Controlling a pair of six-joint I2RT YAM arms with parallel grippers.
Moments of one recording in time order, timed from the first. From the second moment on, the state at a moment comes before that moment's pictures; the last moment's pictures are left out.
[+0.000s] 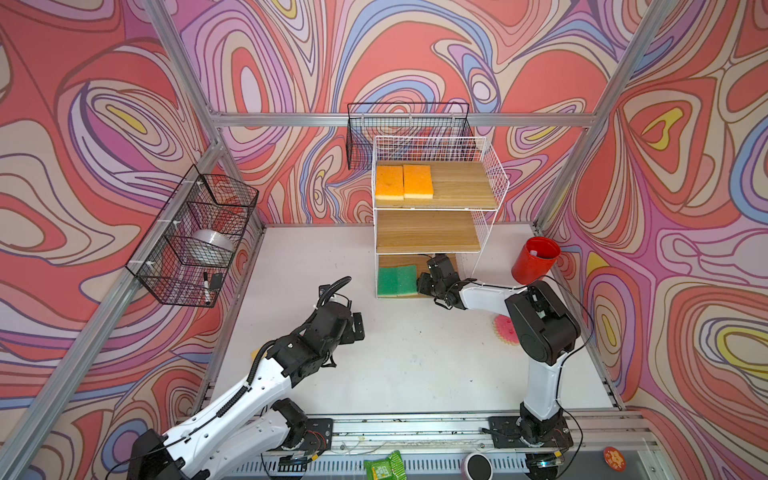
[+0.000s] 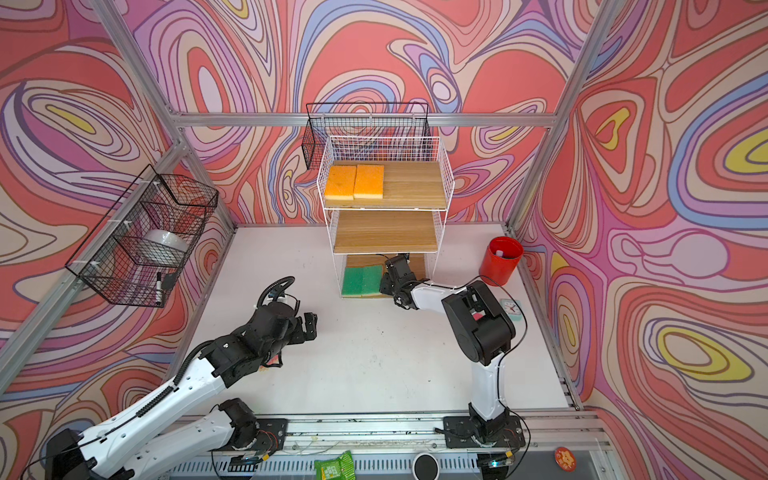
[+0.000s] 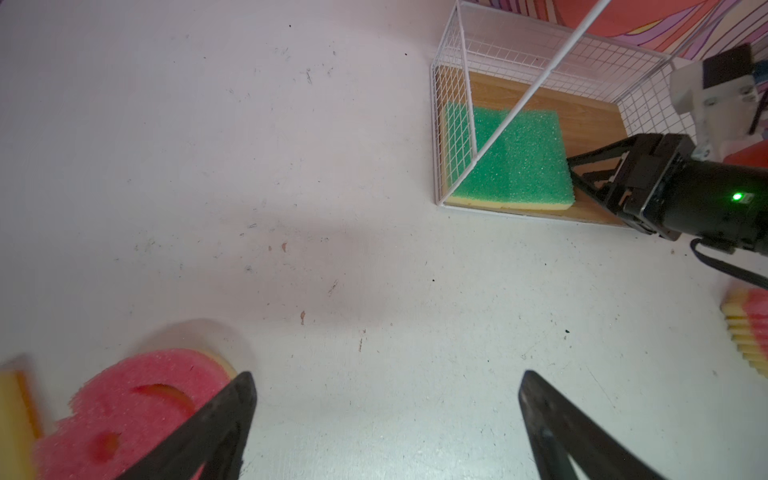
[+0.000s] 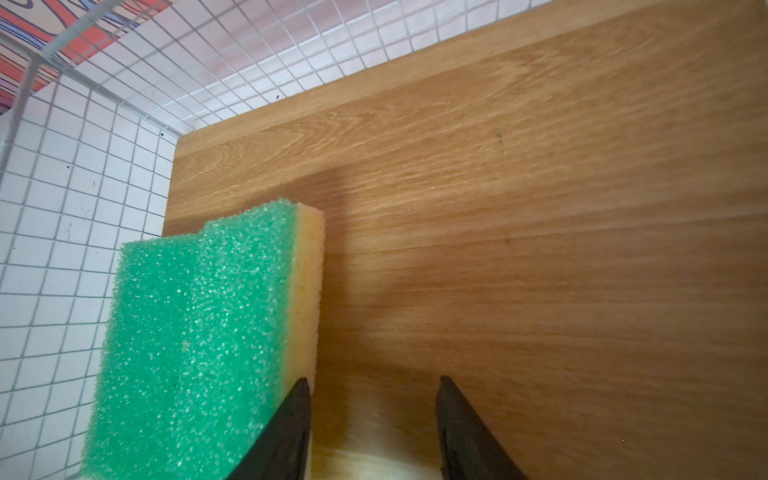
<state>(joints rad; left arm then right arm) -0.67 0.87 0.72 -0.63 -0.37 -0.67 0.50 1.95 1.14 0.02 0.08 0.61</state>
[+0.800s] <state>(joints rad) -0.65 0.84 0.98 -1.09 -0.46 -0.78 0.48 1.92 1.12 -0.02 0.11 0.51</state>
